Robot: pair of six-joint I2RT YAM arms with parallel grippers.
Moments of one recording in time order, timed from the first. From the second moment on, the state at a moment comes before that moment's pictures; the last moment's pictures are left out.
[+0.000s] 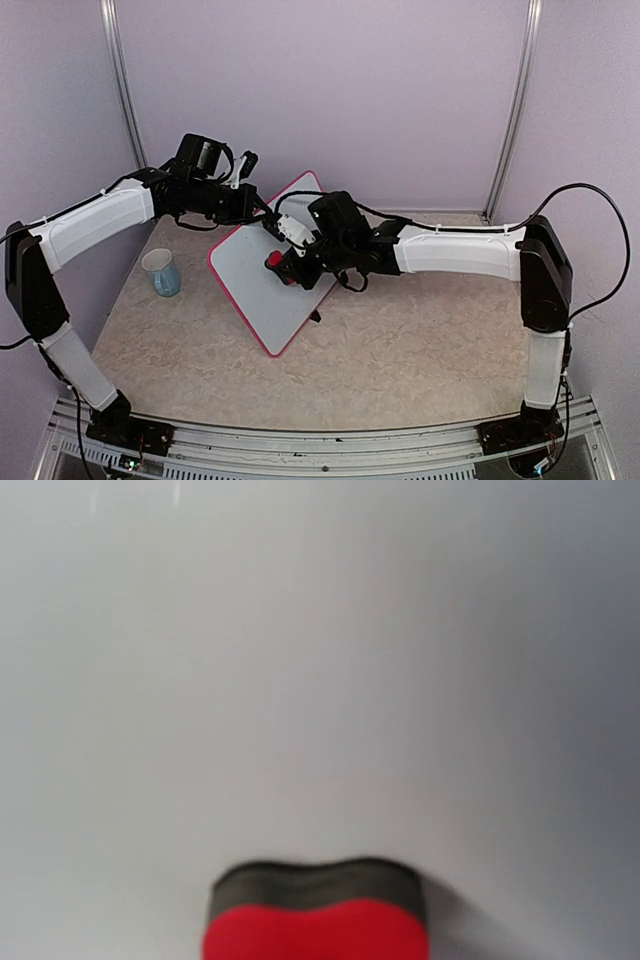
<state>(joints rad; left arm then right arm) -0.52 1.65 1.50 -0.49 0.32 -0.32 0.96 2.00 1.58 -0.16 -0.13 -0.13</state>
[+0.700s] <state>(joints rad) -0.51 1.65 1.50 -0.48 0.33 -0.32 0.98 2.00 1.34 -0.06 -0.12 -0.11</state>
